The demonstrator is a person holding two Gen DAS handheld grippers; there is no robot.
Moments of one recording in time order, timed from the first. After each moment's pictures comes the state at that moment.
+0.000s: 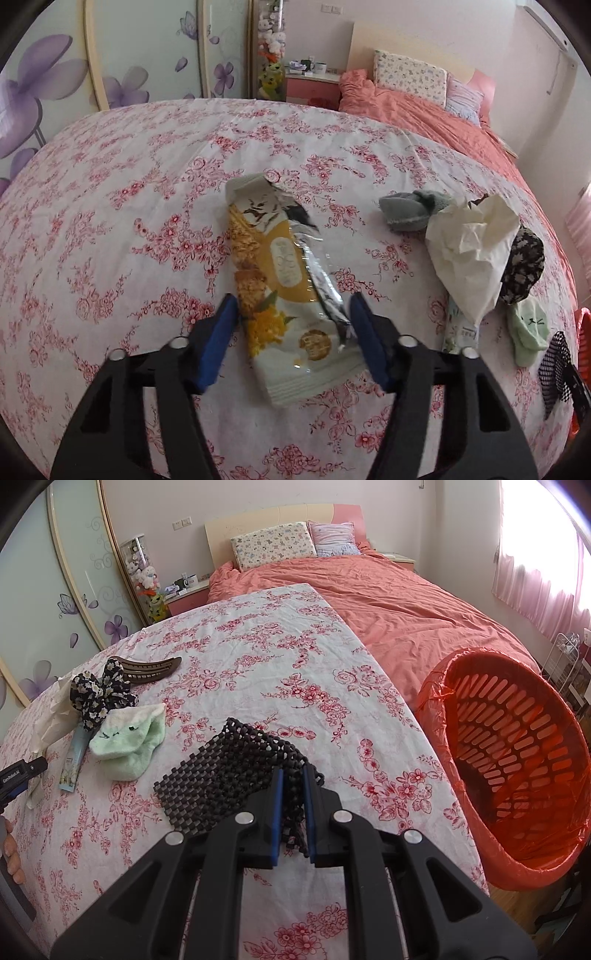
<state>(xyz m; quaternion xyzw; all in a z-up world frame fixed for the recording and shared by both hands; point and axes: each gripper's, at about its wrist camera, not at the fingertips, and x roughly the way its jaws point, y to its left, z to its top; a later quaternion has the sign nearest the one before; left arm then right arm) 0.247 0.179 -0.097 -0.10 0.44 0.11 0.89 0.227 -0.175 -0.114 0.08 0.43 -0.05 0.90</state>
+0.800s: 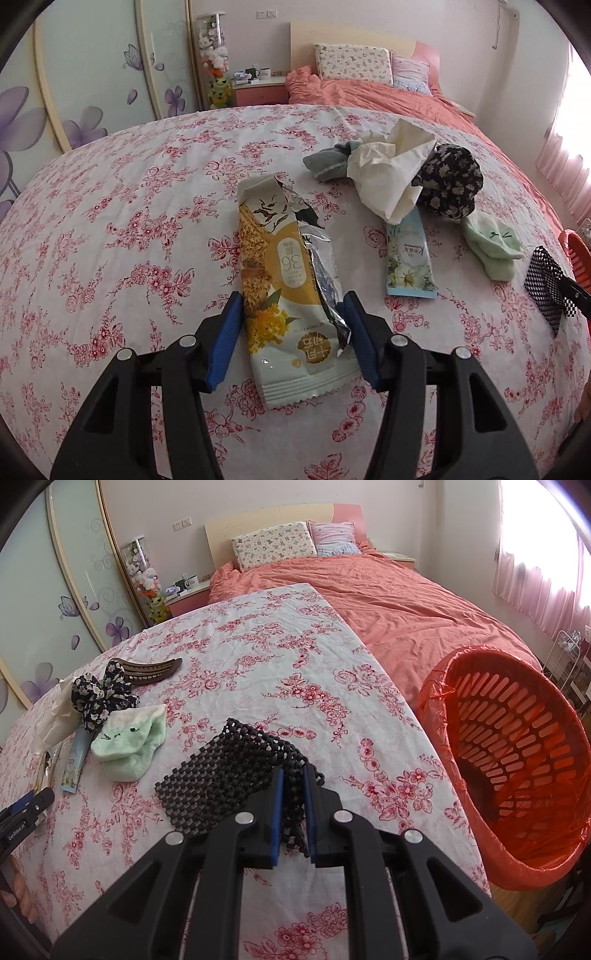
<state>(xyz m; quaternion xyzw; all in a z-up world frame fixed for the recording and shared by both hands) 0.214 0.136 -0.100 -0.02 0.43 0.04 0.90 0.227 -0.176 -0.114 0.09 0.43 -0.05 0.90</state>
